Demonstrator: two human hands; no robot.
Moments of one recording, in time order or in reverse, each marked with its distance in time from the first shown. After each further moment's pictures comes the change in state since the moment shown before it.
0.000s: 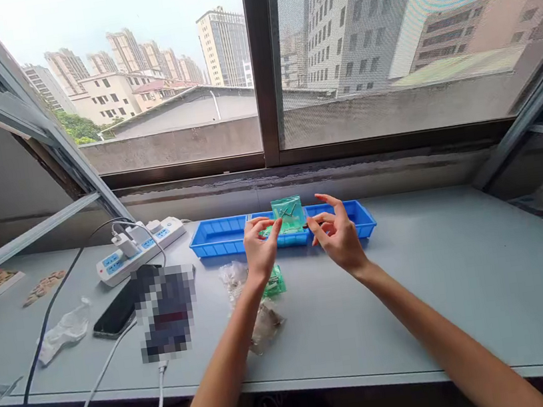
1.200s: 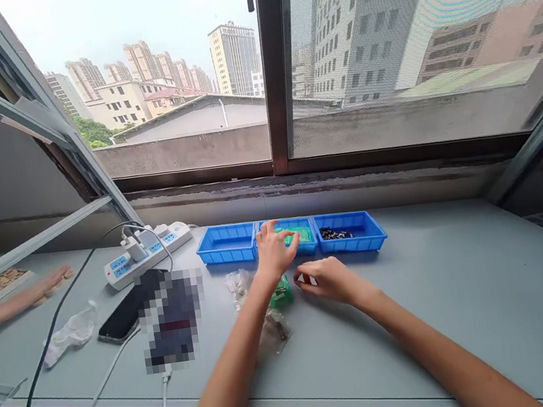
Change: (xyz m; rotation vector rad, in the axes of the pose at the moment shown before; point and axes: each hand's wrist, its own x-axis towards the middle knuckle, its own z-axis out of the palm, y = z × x) left_hand 0.012 0.001 0.012 0.740 -0.298 0.146; right_hand -0.020 0.013 0.013 -0.613 -0.827 -0.308
